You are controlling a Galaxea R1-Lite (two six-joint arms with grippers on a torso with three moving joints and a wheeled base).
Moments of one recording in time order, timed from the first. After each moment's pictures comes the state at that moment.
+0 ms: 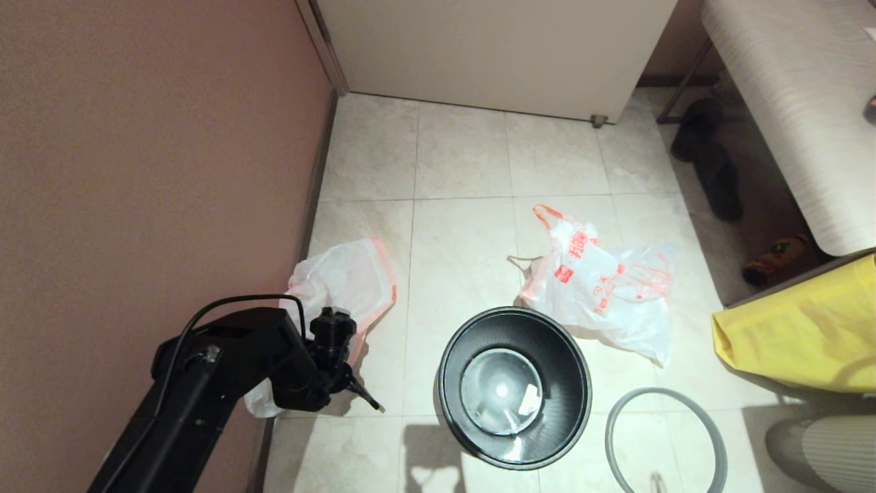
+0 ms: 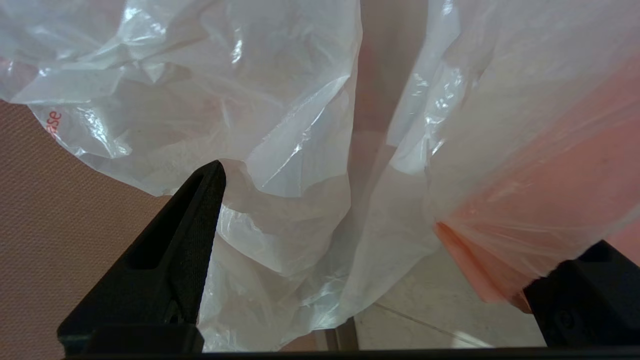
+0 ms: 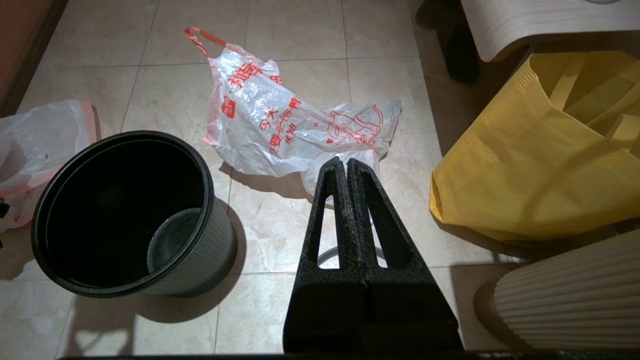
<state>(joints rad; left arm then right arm) -0.15 2.76 -1.34 -0.93 0.75 0.39 0.00 0.00 0.00 -0.21 0.00 0.01</state>
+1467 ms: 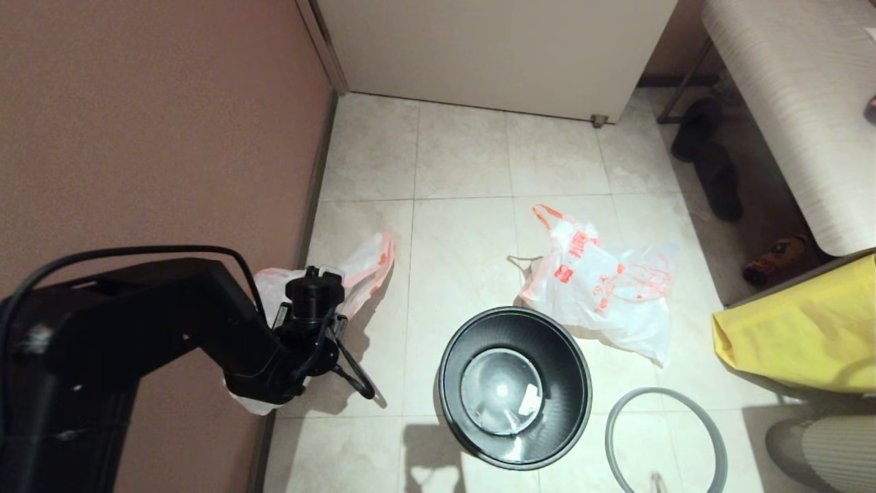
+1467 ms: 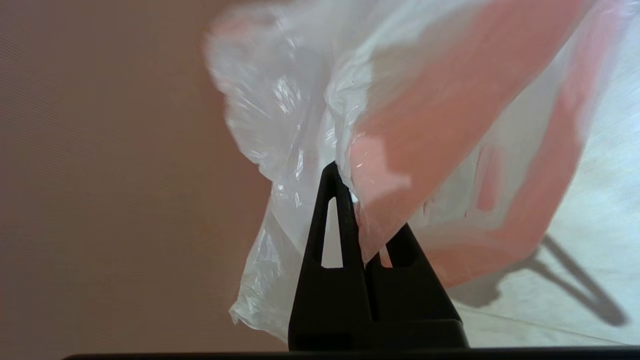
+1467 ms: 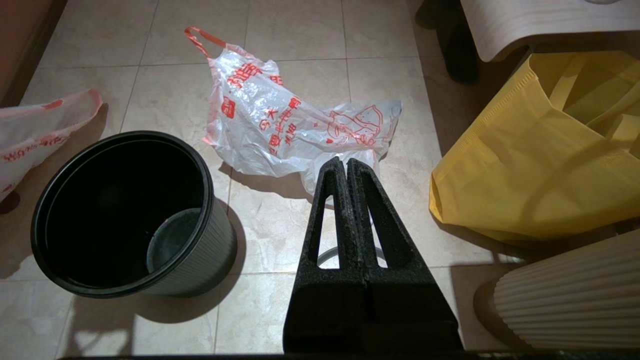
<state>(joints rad) -0.26 2.26 -0.92 -0.98 0.72 0.35 0.00 0.00 0.00 -0.21 0.00 0.01</state>
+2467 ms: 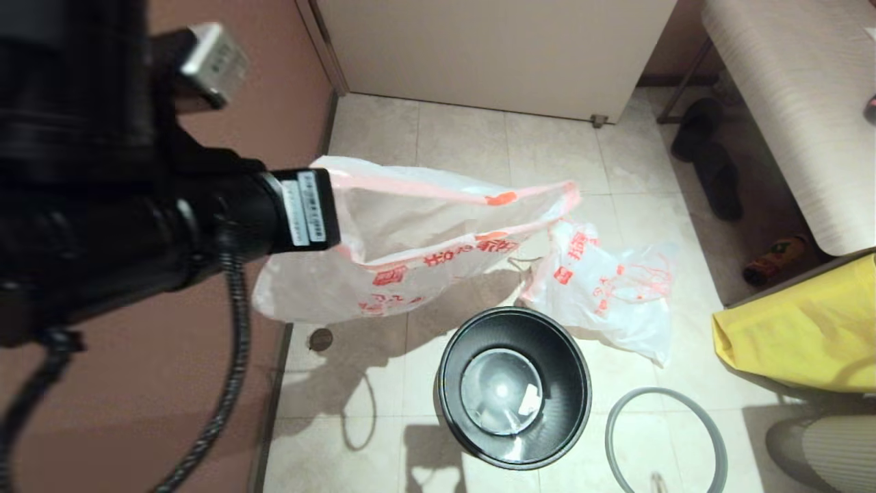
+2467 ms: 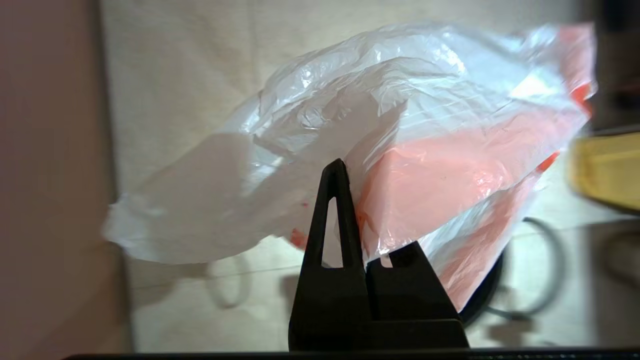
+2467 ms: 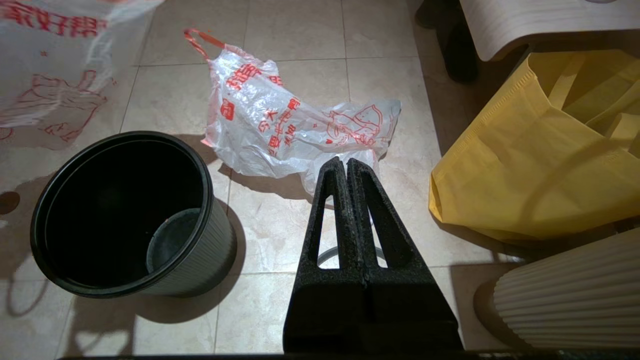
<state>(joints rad) -0.84 1.37 -1.23 0.14 0.62 -0.25 0.00 0.00 0.00 -0.21 0.00 0.01</state>
